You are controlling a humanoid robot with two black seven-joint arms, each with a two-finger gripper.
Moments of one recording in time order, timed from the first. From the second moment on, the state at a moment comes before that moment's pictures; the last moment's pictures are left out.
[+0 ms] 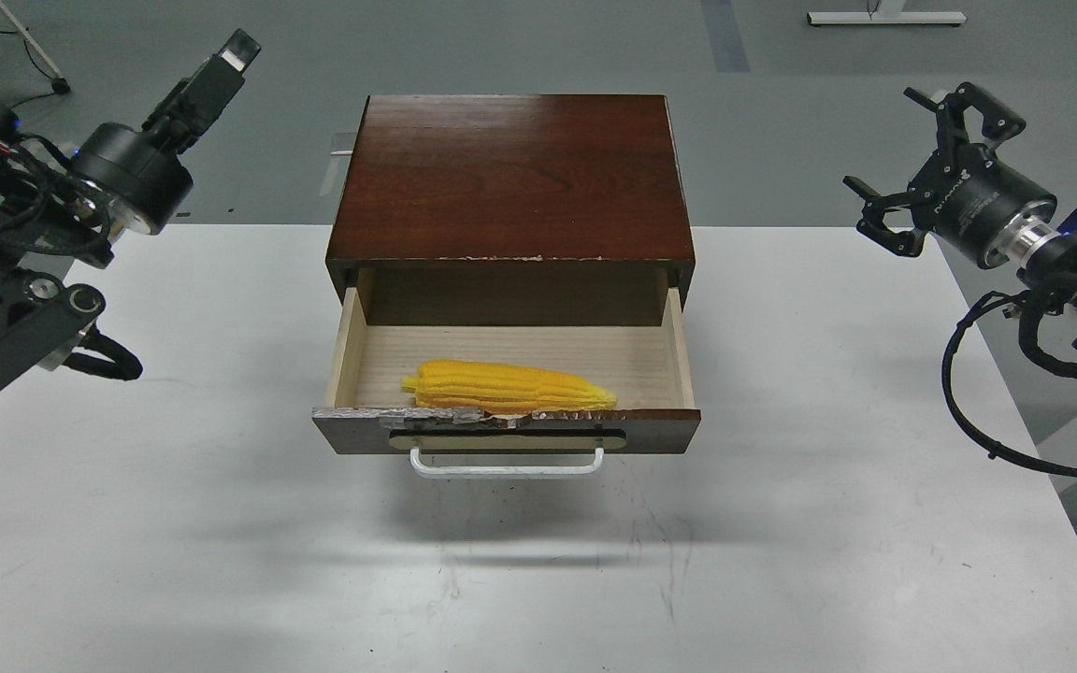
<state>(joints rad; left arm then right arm) -0.79 0.72 -0.60 -1.18 1.14 0.24 -0.49 0.90 -0.61 0.39 0.72 0.26 0.49 0.09</state>
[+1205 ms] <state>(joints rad) -0.63 1.06 -0.24 -1.77 1.90 0.33 -0.49 0.85 -0.60 0.36 0.70 0.23 0.49 0.11</state>
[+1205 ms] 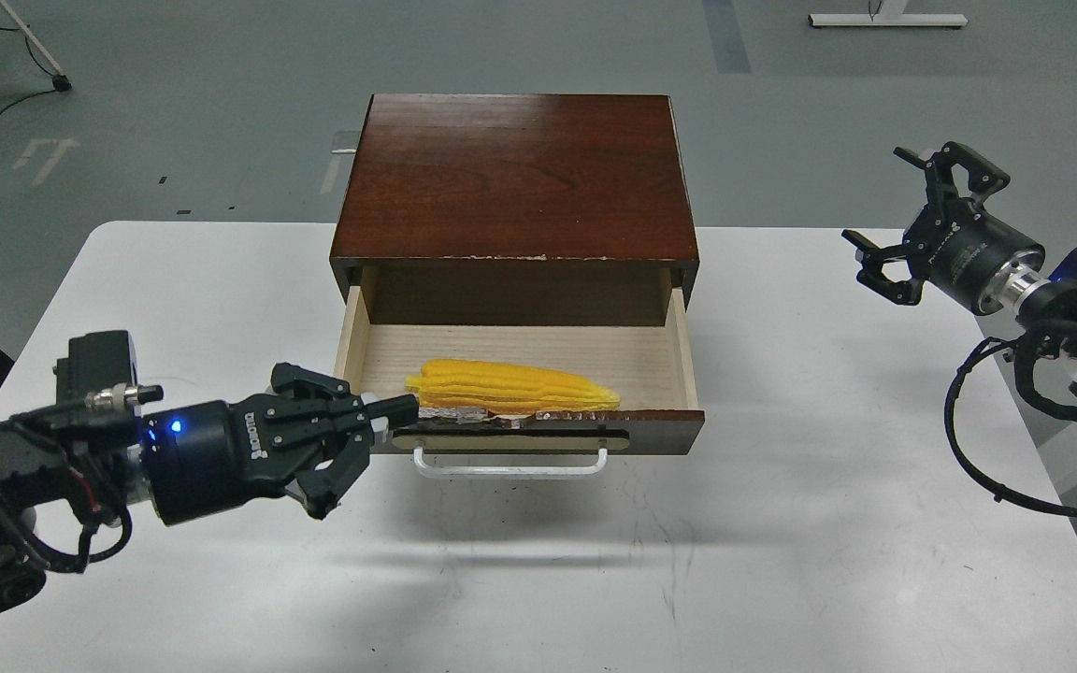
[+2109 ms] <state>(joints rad) -0.49 0.96 -0.21 -1.73 1.96 0.34 -0.49 1.02 -0.43 0.39 0.53 0.17 0.45 0.11</state>
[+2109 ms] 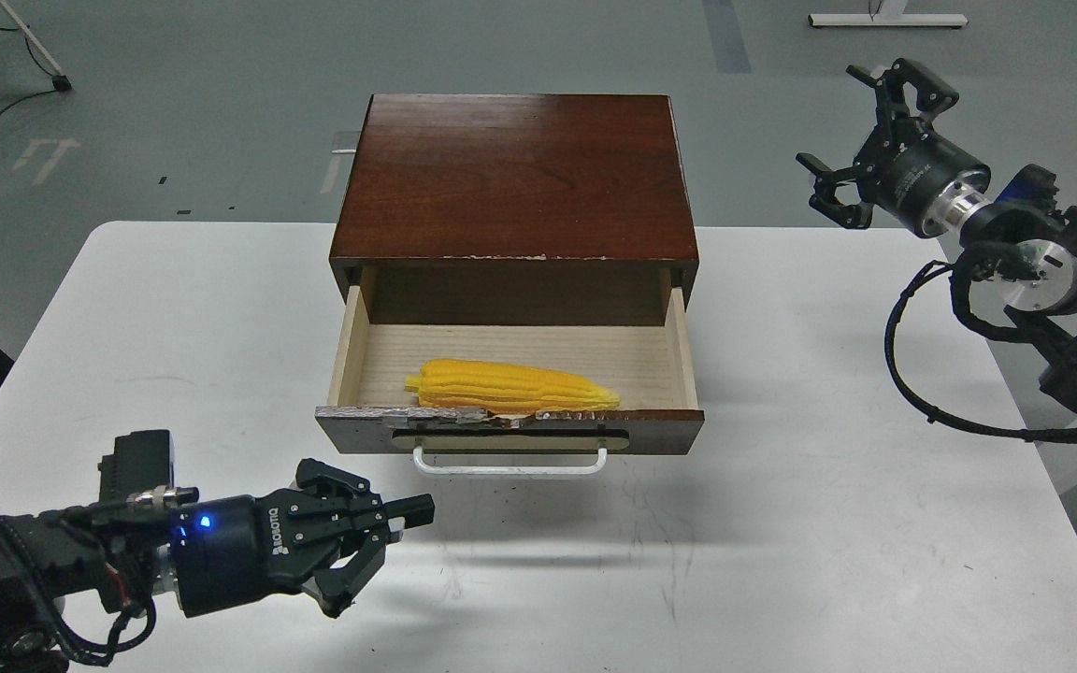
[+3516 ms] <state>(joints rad) -0.51 0.82 -0.25 -1.59 1.88 0.30 -0.49 0.95 -0.46 0.42 0.52 0.18 0.46 0.11</state>
